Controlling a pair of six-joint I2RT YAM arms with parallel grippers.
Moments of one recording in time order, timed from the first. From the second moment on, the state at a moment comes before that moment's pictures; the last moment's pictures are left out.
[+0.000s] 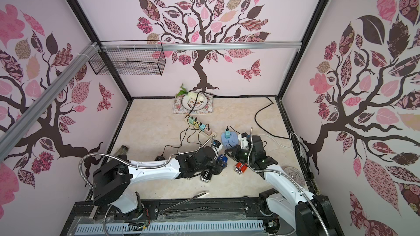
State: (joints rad) left arm -1.14 1.65 0.95 -0.02 -0.04 -0.57; right arm 0.29 1.01 0.41 -0.04 -0.59 0.88
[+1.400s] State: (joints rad) left arm -1.14 1.69 0.96 -0.05 0.05 -0.56; right arm 0.23 1.07 0.47 -0.09 -0.55 0.79
